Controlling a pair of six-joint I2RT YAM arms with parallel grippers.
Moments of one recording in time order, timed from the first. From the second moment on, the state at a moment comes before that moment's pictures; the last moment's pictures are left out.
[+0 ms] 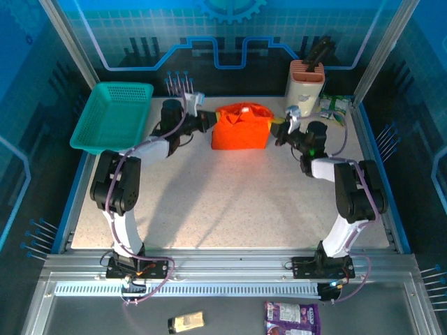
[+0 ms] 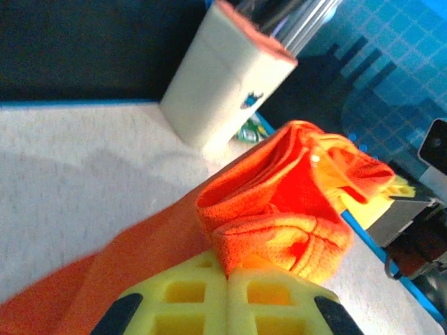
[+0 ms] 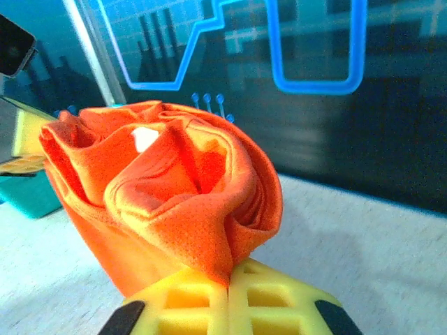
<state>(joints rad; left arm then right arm) -0.23 1.88 1.18 0.47 0.68 -0.46 0.10 1.74 0.80 0.86 -0.63 0.13</state>
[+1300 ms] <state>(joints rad) -0.41 1.42 0.58 0.26 0.65 -0.49 0.40 0.79 0.22 0.02 -0.23 0.48</state>
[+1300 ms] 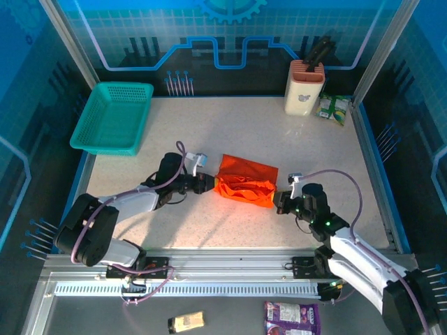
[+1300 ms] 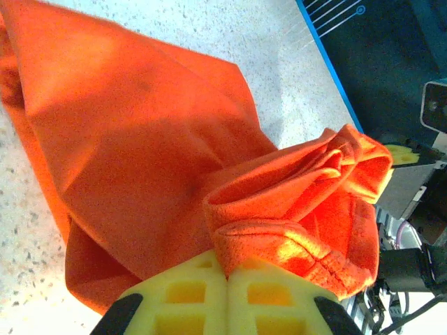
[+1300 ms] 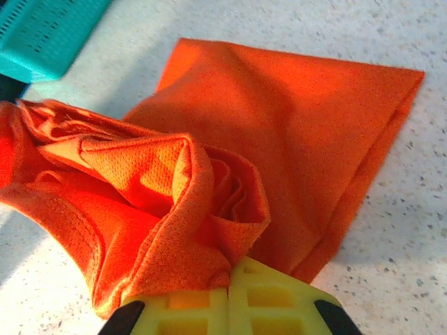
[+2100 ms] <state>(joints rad) -0.34 1.85 1.10 0.08 0.63 -0.45 0.19 1.39 0.70 -0.14 -0.37 0.49</state>
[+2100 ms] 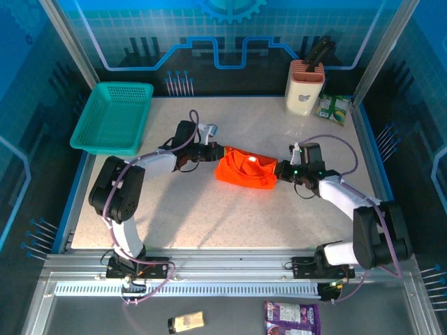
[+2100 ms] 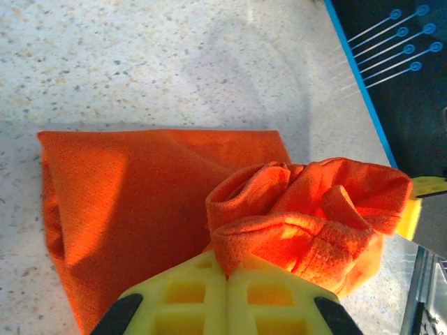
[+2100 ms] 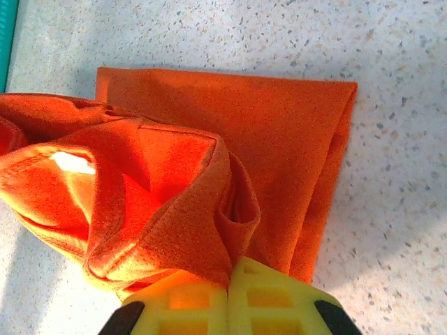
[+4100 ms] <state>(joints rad) -0.30 1.83 1.00 -0.20 0.33 -0.67 0.20 1.91 1.15 -0.41 -0.47 0.33</state>
